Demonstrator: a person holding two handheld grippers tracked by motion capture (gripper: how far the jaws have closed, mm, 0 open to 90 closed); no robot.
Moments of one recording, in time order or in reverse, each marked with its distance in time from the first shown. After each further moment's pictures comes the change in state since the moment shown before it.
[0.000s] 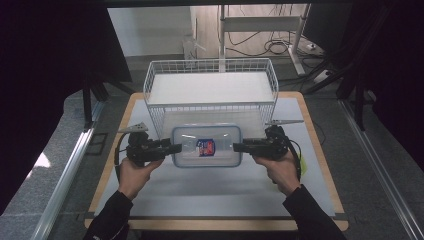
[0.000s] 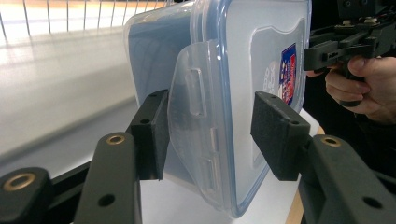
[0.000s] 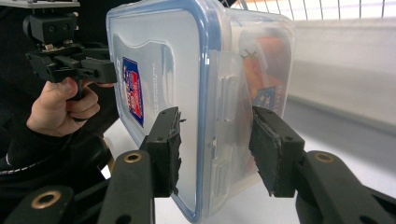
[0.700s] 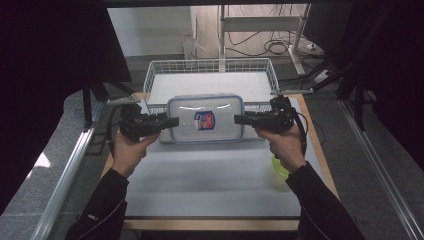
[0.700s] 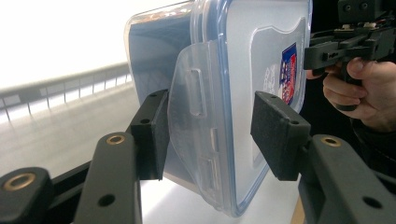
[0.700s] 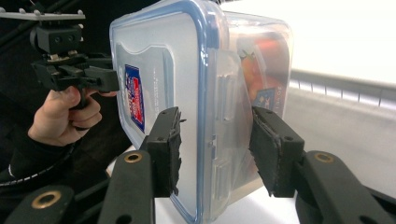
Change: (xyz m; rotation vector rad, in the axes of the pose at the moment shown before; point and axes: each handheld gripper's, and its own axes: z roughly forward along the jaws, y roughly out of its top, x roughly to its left) left arm -0.009 0.073 -0.020 -0.073 -0.004 0.046; right arm 0.024 0.075 -0.022 -0.082 -0.009 -0.073
